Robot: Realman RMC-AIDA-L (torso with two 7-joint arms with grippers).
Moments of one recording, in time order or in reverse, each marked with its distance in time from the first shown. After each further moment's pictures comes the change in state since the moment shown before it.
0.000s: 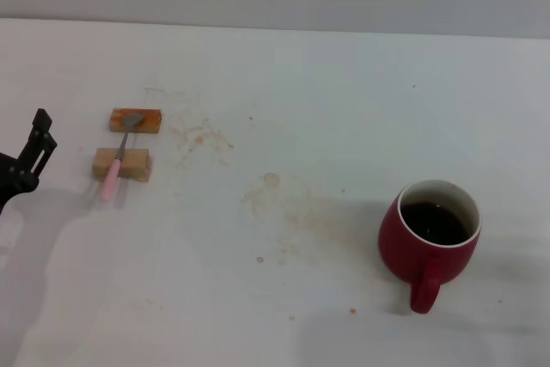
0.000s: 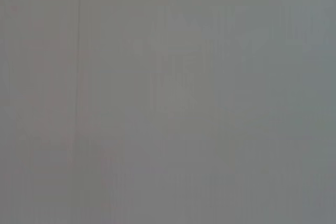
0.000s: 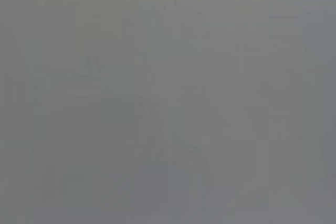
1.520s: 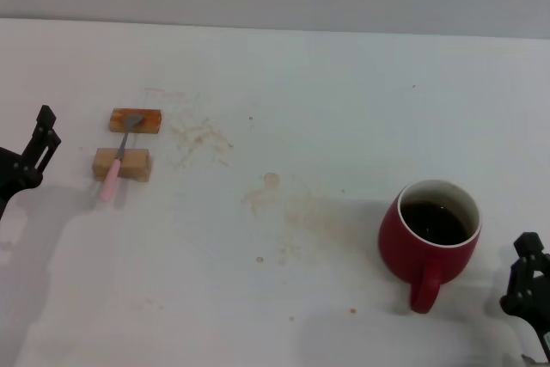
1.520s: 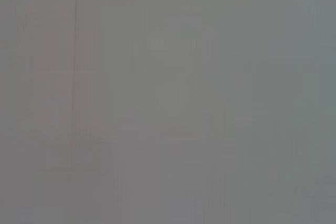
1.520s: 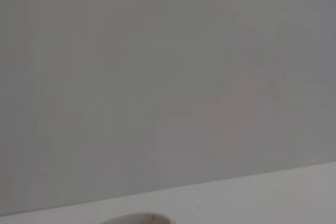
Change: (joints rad) left arm -0.009 0.000 0.000 -0.005 0.000 -0.012 0.000; right arm -0.024 0.005 -0.157 0.168 0.008 0.177 -0.101
